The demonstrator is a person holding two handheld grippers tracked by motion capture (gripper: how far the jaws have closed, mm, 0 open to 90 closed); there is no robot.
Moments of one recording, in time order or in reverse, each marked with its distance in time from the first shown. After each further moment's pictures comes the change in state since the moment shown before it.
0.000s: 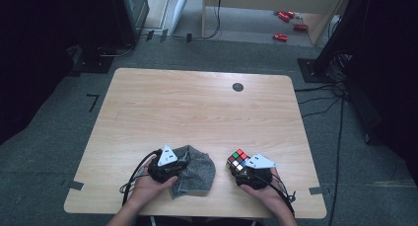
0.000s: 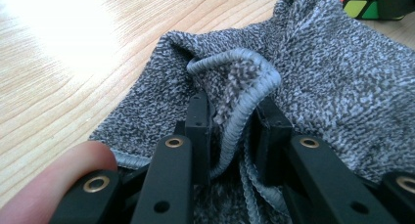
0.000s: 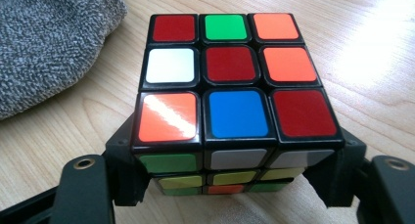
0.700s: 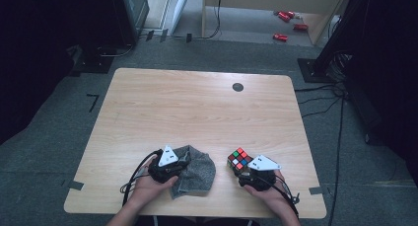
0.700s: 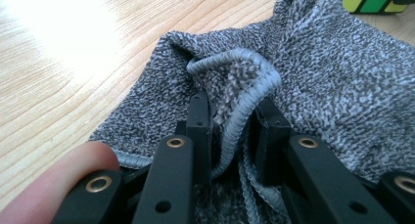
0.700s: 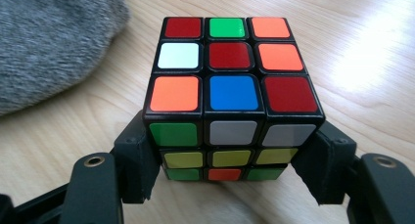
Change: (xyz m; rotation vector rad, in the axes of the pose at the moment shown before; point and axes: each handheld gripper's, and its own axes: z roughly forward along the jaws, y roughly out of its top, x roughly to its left) left arm -0.001 0.000 0.000 0.000 0.005 0.008; right arm -0.002 -0.001 -0.011 -0.027 0.011 -0.022
